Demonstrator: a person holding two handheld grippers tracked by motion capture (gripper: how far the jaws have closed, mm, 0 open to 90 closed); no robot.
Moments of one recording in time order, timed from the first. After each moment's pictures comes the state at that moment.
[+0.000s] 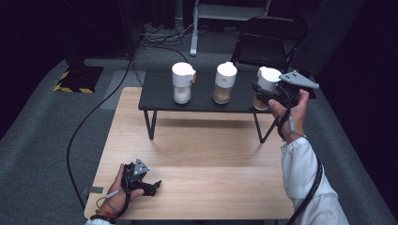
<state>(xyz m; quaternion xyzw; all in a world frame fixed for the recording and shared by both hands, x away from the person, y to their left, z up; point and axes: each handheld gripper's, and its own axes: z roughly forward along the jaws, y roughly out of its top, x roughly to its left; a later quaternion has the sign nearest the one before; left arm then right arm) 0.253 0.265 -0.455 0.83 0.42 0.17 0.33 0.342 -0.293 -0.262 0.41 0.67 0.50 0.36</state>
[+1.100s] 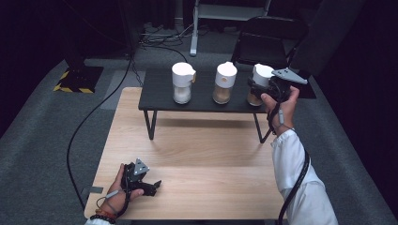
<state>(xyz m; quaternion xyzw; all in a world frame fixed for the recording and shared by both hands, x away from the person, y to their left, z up) 0.253 0.265 -0.455 0.83 0.42 0.17 0.33 0.375 -0.281 -0.282 0.44 0.65 0.51 0.35</state>
